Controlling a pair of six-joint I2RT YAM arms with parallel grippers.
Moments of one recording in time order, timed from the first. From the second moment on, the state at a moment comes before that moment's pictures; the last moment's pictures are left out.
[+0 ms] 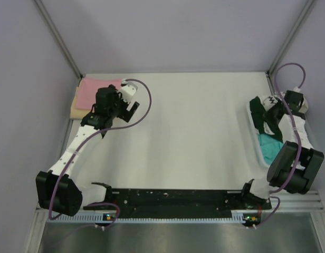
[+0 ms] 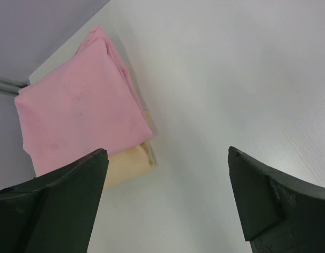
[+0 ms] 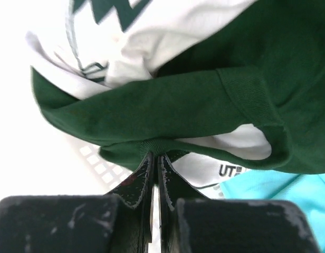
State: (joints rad) left arm -0.24 1.23 1.05 -0.32 0.02 0.45; right arm -0.40 1.47 1.02 -0.39 -0.07 0.47
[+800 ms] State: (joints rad) left arm -0.19 1.27 1.08 -0.31 -0.11 0.43; right arm 0.45 1.35 2.16 -0.31 -0.32 0.21
